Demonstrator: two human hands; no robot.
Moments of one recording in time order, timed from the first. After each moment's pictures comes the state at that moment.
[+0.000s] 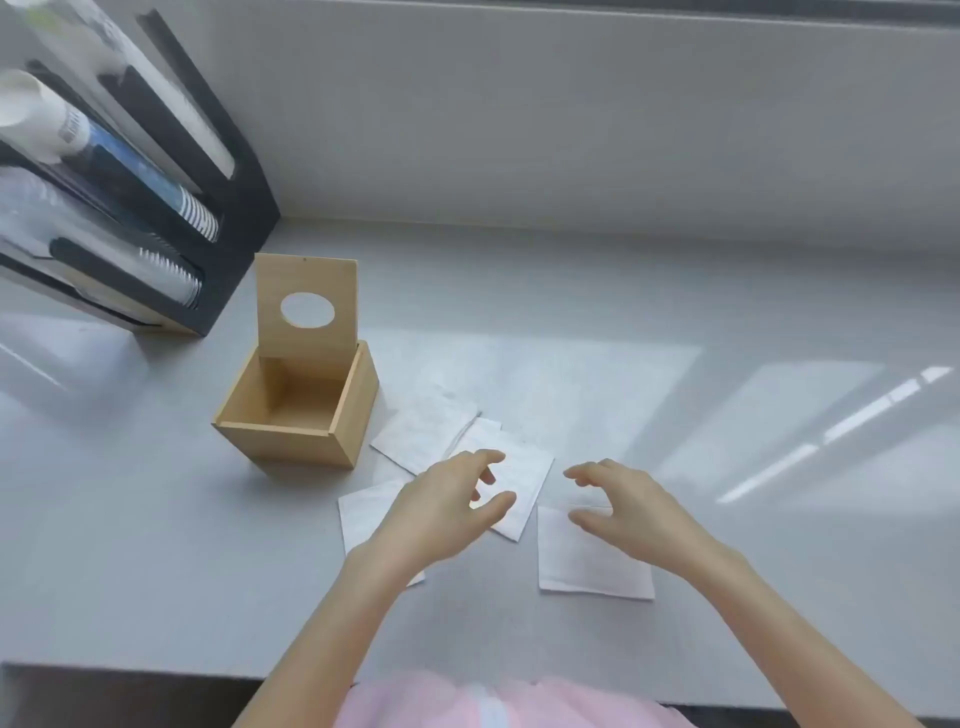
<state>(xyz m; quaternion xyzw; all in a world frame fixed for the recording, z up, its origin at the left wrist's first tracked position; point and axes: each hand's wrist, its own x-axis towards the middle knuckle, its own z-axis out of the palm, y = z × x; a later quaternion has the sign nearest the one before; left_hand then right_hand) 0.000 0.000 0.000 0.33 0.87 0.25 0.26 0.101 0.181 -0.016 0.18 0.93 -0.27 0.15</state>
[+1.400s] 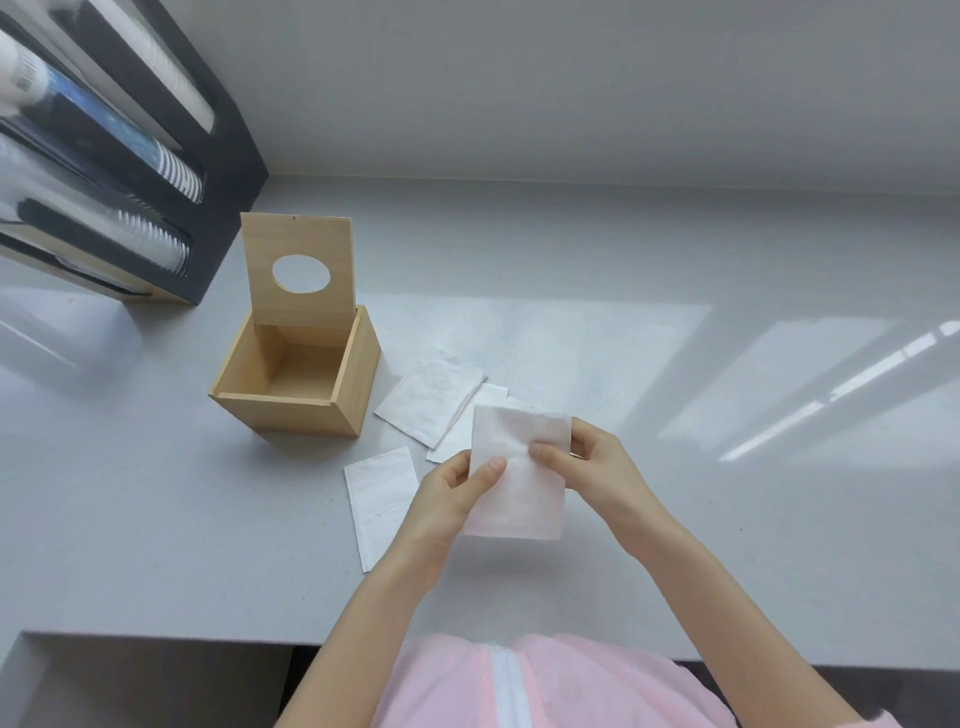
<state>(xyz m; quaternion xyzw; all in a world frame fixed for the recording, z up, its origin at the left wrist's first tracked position) 0.018 -0.010 -0.035 0.01 0.65 0.64 0.41 0.081 0.137 -0.013 0.28 0.68 -0.68 0.02</state>
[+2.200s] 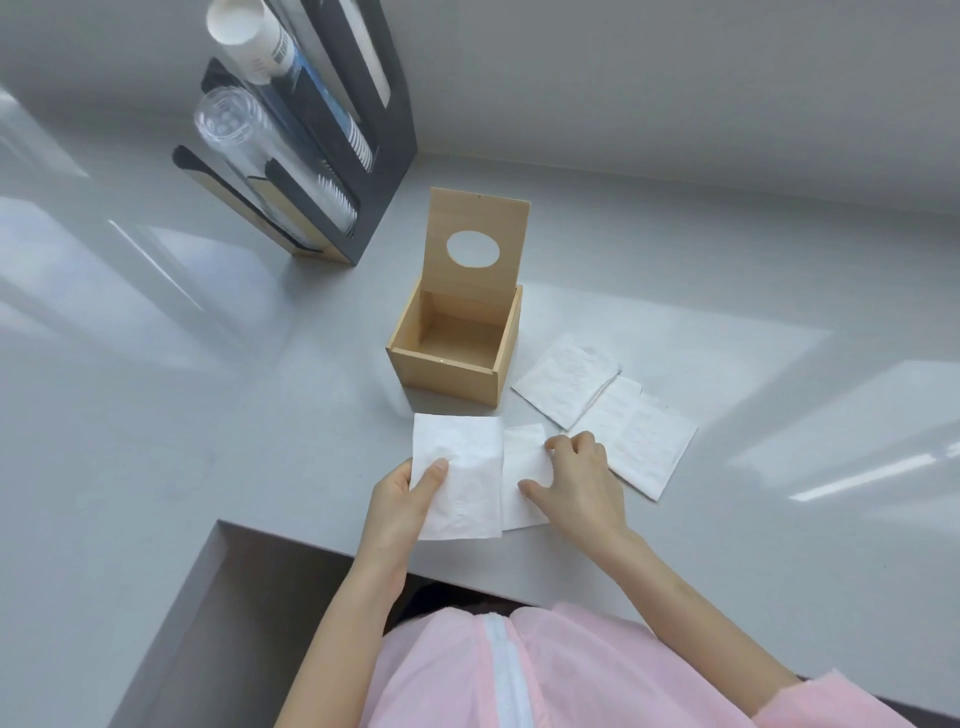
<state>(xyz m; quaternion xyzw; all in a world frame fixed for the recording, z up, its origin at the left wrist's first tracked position) -0.001 -0.154 -0.022 -0.15 0.71 0.65 0.25 0.029 0.011 -0.044 0.22 0.94 -0.24 0.13</state>
